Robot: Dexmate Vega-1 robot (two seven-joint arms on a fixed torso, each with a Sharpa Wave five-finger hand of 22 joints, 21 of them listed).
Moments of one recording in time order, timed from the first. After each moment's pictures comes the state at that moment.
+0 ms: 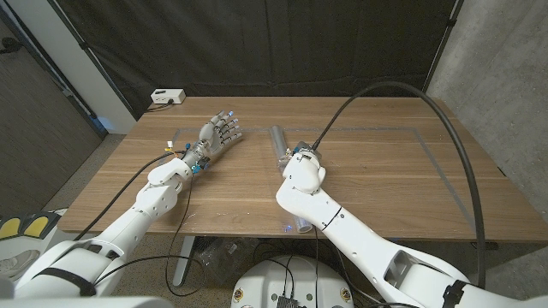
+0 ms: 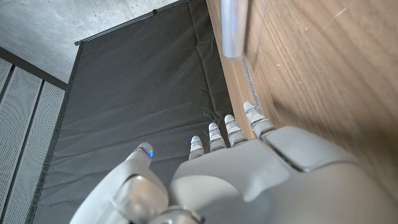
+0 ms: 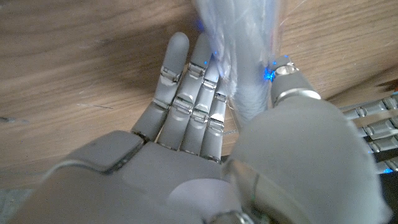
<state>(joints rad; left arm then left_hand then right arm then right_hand) 0.74 0.49 0.32 -1.00 -0.73 -0.33 -0.55 0.09 0.04 0.37 0.13 0.26 -0.06 -0.18 0.20 0.18 0.01 -0.03 0.22 0.19 0.02 0.03 0.20 0.19 0.05 0.13 0.26 0.20 -0.78 -0.04 -0.81 -1.73 -0.80 -1.18 0.18 0.99 -0.17 0.45 -0.12 0.25 0.87 -0.01 0.31 0.27 1.04 -0.07 0.49 0.39 1.18 -0.14 0.51 0.30 0.86 -0.11 1.30 0.18</state>
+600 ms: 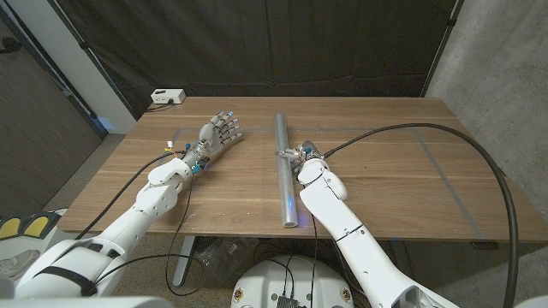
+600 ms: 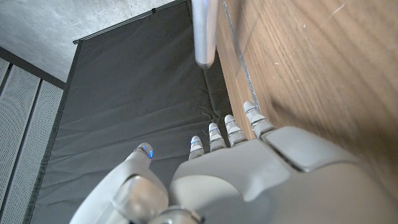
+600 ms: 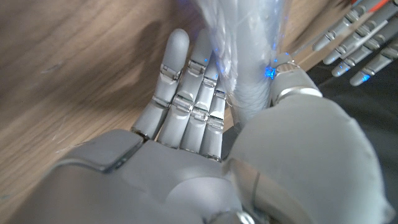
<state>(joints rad) 0.73 0.49 0.32 -0.99 -0.73 -0.33 -0.55 0.09 0.04 0.36 0.13 0.26 -0.06 -0.18 0.20 0.18 0.02 -0.03 0.21 0.19 0.02 0.03 0.20 0.19 0.05 0.13 0.26 0.20 -1.00 0.03 -0.53 -1.83 -0.49 -0.82 -0.11 0.99 -0.17 0.45 -0.12 0.27 0.87 -0.01 0.31 0.28 1.04 -0.06 0.50 0.42 1.20 -0.14 0.51 0.31 0.88 -0.12 1.30 0.19</state>
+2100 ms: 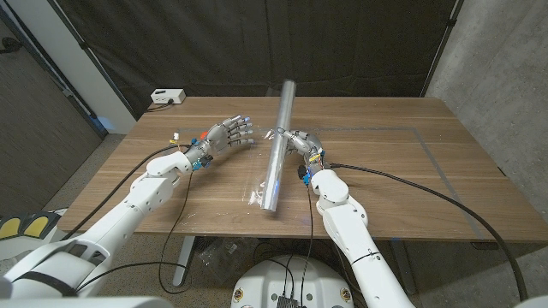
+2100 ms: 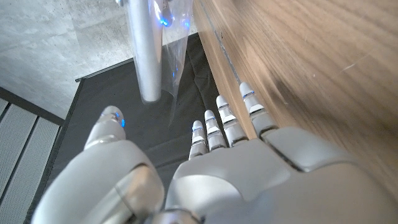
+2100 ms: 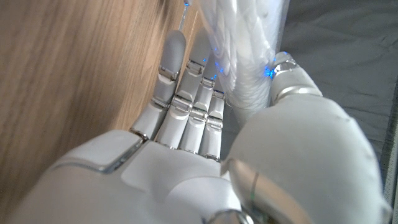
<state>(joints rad) 0.76 0.59 0.35 -1.20 -0.68 -0.17 -0.58 0.46 -0.16 0.34 -0.14 0.23 0.13 -0.05 0.29 0.20 0.24 -0.03 0.27 0.22 0.34 -0.04 0.27 0.22 0.29 0.17 0.39 0.24 -1.14 0.08 -0.32 -1.74 0.00 -0.11 -0.09 0.99 -0.18 0.45 -0.12 0.31 0.87 -0.01 0.32 0.30 1.05 -0.06 0.51 0.46 1.21 -0.13 0.51 0.34 0.88 -0.12 1.32 0.24</state>
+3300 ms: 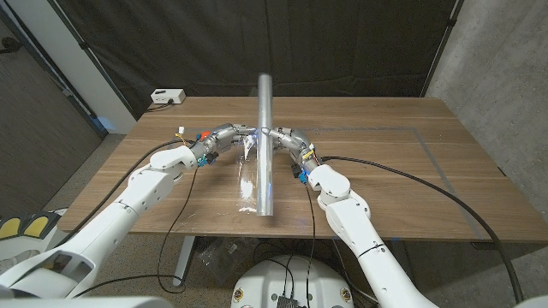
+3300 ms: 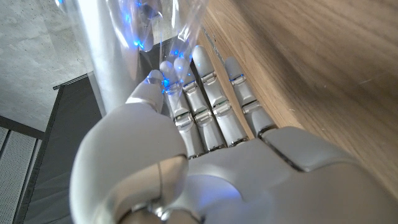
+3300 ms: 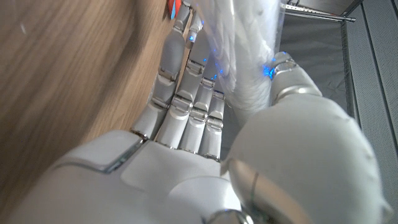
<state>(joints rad) 0.85 0.63 0.30 -1.47 -0.61 0.02 -0.39 0.98 0.08 0.40 -0.17 0.18 1.07 -0.02 0.50 0.18 0.98 -0.15 0.70 0.41 0.93 -0.13 0.64 0.60 0.51 0.01 0.69 0.33 -1.08 0.00 -0.35 -1.73 0.12 -0.12 0.12 0.97 -0.16 0.45 -0.12 0.34 0.85 -0.02 0.30 0.29 1.04 -0.07 0.47 0.44 1.19 -0.15 0.44 0.29 0.85 -0.11 1.32 0.27</state>
